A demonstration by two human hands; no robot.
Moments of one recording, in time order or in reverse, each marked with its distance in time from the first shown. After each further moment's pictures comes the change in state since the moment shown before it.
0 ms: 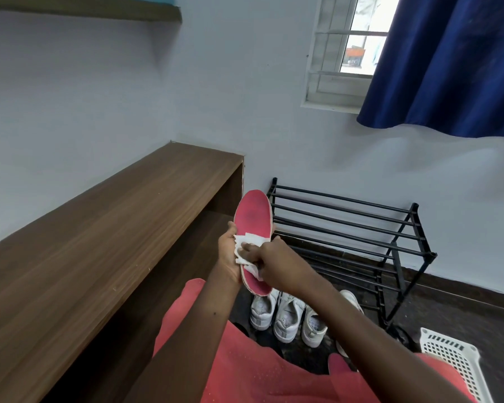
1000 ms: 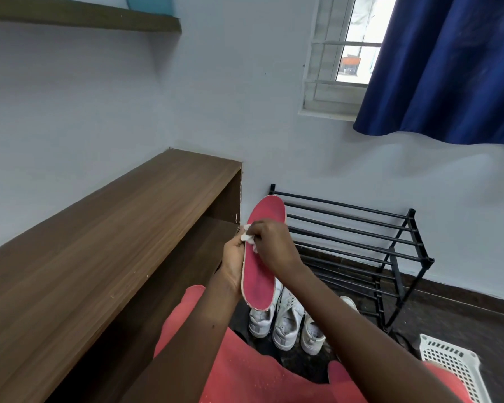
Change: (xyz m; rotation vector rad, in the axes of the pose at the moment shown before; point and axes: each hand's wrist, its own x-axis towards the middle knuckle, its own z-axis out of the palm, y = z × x) left_hand -0.012 -0.005 0.010 -0.092 -0.276 -0.017; right_hand 0.031 0.009 -0.001 0.295 0.478 0.080
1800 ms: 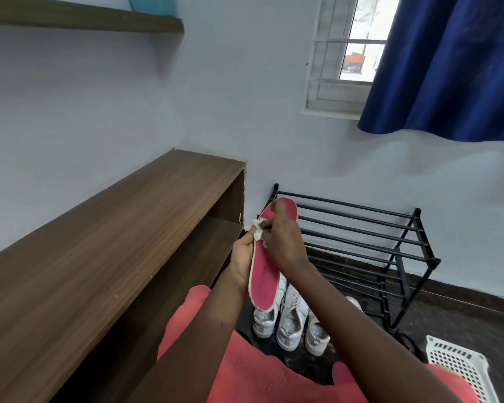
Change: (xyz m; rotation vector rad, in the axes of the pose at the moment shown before) left_hand 0.005 -0.004 0.002 0.209 0.124 -0.111; right_hand 0.003 0.009 0.001 0.049 0.202 0.132
